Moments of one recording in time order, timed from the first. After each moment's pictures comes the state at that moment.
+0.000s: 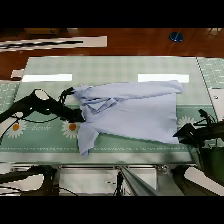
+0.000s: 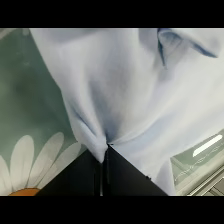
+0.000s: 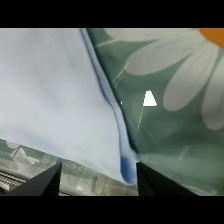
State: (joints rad) left arm -0.07 -1.44 0.79 0.84 -1.11 -1.13; right arm -0.68 -1.21 0.54 -1.10 1.40 1.17
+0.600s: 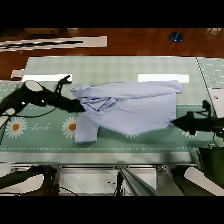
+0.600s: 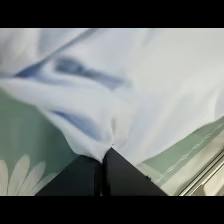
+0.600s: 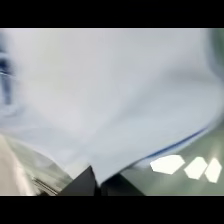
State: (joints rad) left arm -0.06 -1.33 0.93 0.78 -1.15 -1.07; right arm -0.68 -1.16 0.56 -0.64 1.41 1.05
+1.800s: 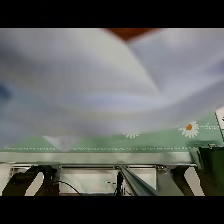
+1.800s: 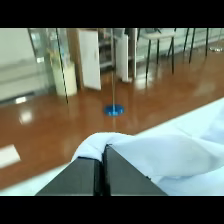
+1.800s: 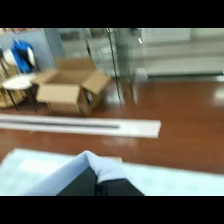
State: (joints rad) left arm 0.08 -0.70 2.12 0.95 -1.50 -1.47; right arm -0.68 -0.78 2.04 -0.55 1.56 1.51
